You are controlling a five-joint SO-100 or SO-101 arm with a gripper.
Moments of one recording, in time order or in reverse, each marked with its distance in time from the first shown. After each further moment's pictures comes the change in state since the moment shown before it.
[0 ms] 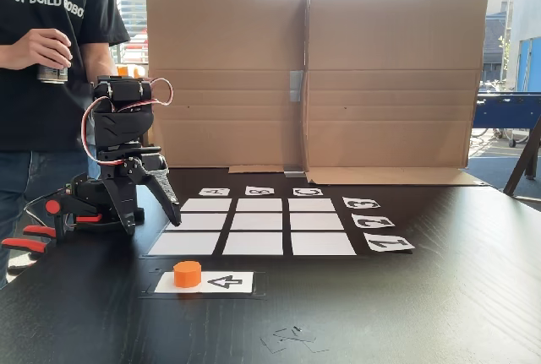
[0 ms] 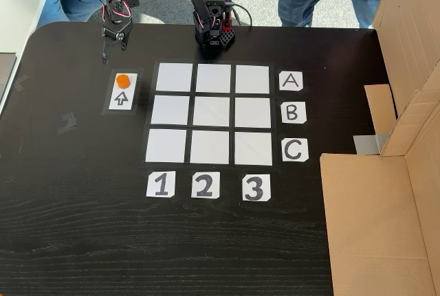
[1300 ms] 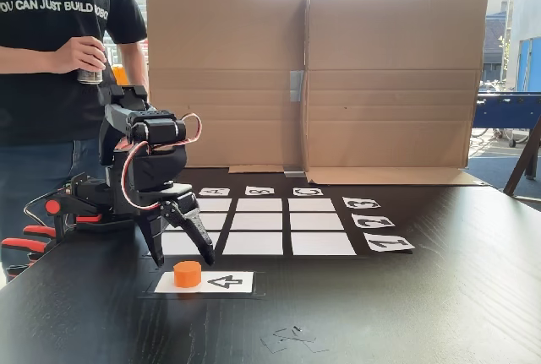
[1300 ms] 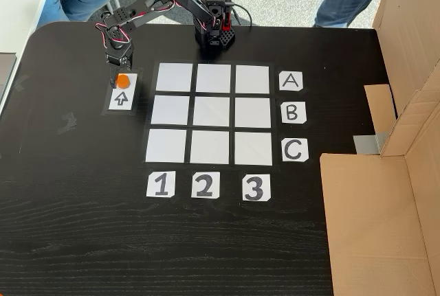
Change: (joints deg) arm -6.3 -17.8 -10.4 -0.1 1.1
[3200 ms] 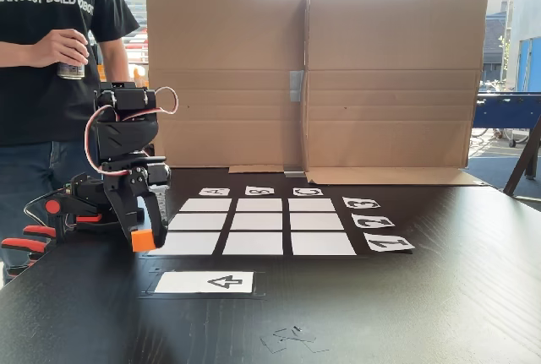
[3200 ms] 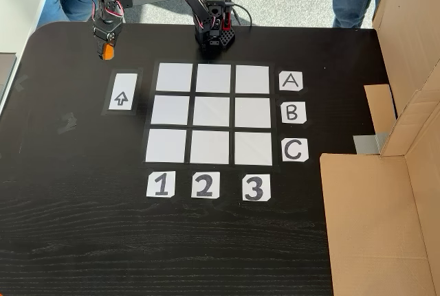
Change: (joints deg) arm 7.0 13.8 -1.7 0.5 -7.2
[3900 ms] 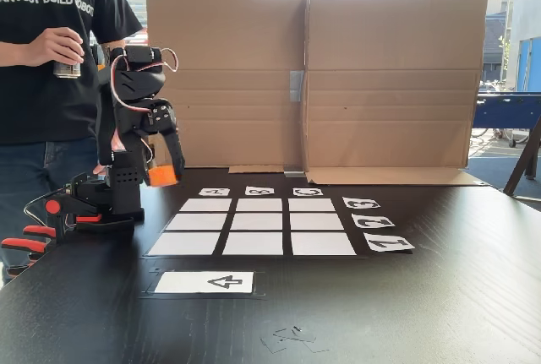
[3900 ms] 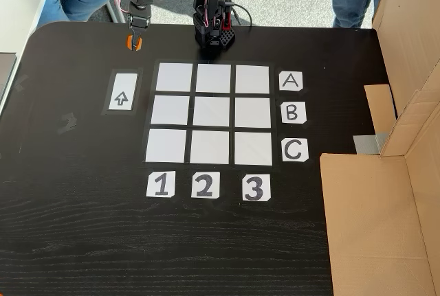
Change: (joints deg) arm -12.5 40.2 34.5 -0.5 -19.2
